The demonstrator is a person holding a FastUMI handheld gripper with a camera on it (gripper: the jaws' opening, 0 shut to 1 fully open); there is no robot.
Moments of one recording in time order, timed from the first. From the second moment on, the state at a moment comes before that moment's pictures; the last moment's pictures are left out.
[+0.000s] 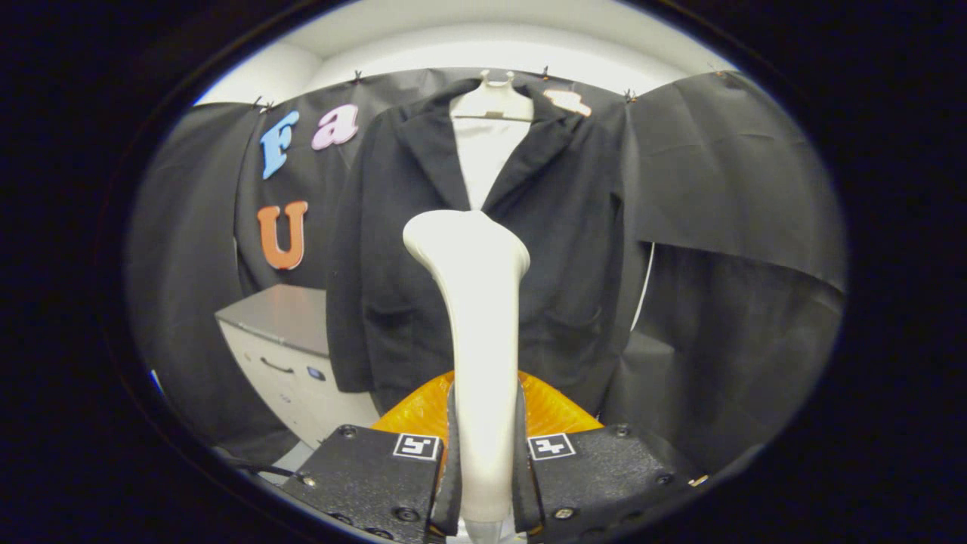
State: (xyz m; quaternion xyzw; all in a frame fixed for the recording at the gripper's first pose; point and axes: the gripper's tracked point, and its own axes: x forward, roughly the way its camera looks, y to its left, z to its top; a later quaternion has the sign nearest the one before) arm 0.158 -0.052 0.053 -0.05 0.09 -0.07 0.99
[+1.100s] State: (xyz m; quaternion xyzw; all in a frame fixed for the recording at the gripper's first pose) arm 0.232 -0.120 0.179 -0.01 0.01 -0.11 0.99
